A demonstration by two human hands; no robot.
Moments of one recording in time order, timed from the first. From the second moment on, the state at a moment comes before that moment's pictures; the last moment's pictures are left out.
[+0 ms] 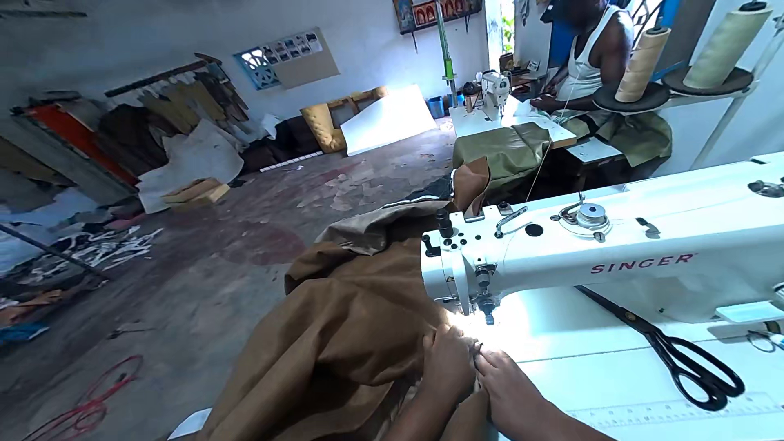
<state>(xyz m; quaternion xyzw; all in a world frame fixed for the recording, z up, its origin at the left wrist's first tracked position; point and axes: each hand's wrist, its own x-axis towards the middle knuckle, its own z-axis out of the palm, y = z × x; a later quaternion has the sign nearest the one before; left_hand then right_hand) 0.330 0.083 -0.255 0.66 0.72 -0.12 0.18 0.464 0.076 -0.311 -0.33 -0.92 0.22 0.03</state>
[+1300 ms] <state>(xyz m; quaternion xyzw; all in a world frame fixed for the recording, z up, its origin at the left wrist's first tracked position) 0.295 0.094 -0.315 0.76 0.62 0.21 0.02 0.612 0.123 -0.318 -0.44 -0.68 -0.09 0.58</state>
